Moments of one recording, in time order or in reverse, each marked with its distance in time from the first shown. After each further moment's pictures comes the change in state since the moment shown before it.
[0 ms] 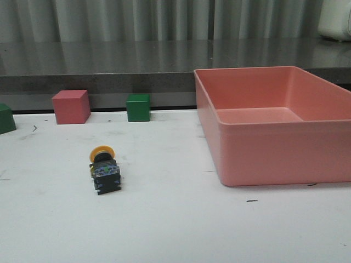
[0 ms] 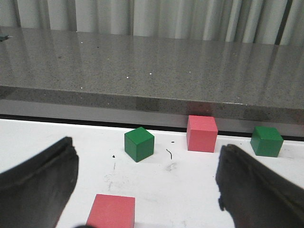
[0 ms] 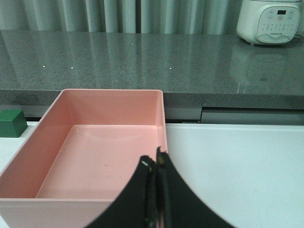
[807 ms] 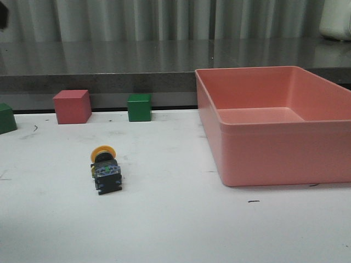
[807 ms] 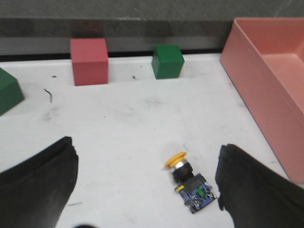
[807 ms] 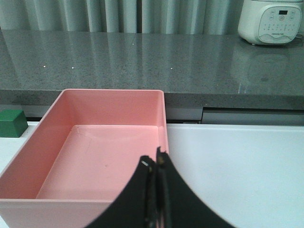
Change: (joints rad) left arm -0.389 0.705 -0.365 -0.155 0.085 0.027; right arm 0.000 0.000 0.000 0.000 0.000 0.000
